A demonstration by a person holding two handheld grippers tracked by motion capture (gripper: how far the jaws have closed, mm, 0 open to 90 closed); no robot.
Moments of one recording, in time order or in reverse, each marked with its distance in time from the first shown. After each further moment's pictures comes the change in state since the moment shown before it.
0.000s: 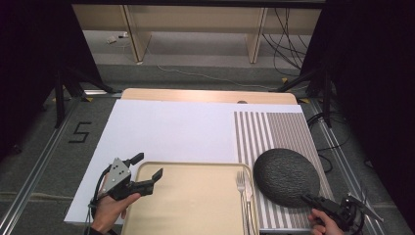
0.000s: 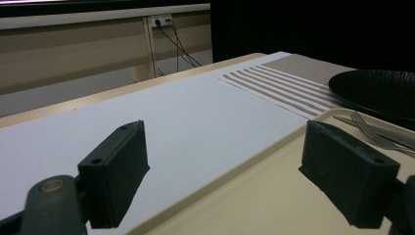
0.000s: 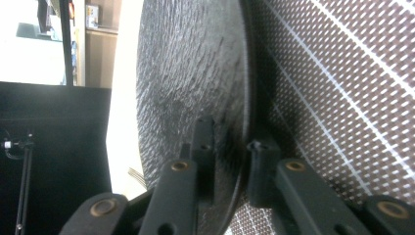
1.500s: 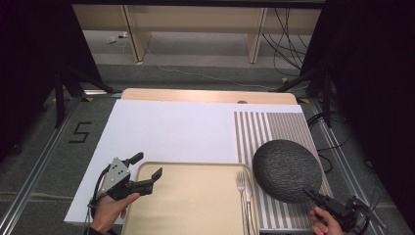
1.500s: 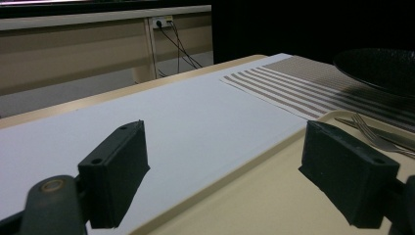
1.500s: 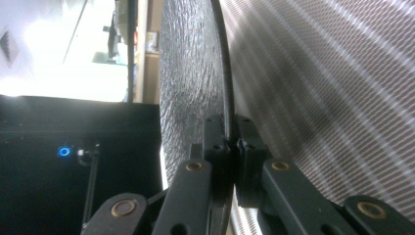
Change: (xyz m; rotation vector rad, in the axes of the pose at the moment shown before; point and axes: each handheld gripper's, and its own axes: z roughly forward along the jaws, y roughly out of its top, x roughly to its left) left arm 0.001 0.001 -0.001 -0.007 0.003 -0.003; right arm 0.009 -0.008 -0.009 -0.075 0.218 0.035
